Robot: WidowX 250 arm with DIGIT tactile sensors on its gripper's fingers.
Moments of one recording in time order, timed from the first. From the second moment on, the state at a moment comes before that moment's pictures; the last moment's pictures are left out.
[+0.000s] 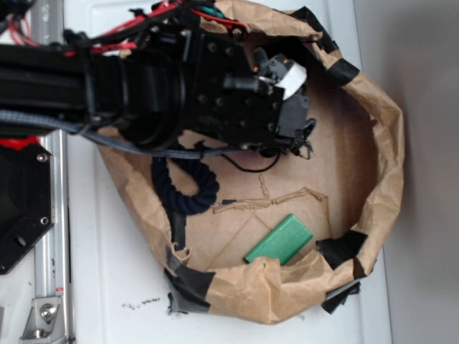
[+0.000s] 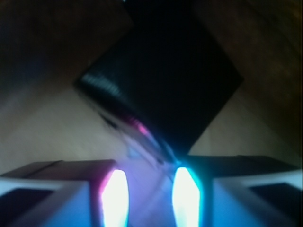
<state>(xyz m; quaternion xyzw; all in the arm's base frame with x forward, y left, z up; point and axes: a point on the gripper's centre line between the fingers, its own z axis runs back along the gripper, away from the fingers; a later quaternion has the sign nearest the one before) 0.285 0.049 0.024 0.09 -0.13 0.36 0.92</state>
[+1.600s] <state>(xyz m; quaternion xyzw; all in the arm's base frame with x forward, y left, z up) 0.296 0.094 0.045 0.09 -0.18 0.60 0.78</state>
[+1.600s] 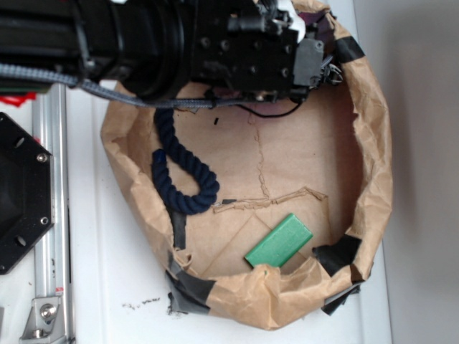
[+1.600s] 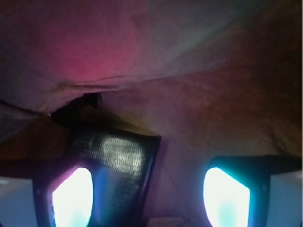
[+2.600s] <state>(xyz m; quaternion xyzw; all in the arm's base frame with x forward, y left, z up) 0.310 0.080 0.037 0.06 -0.20 0.53 0.82</state>
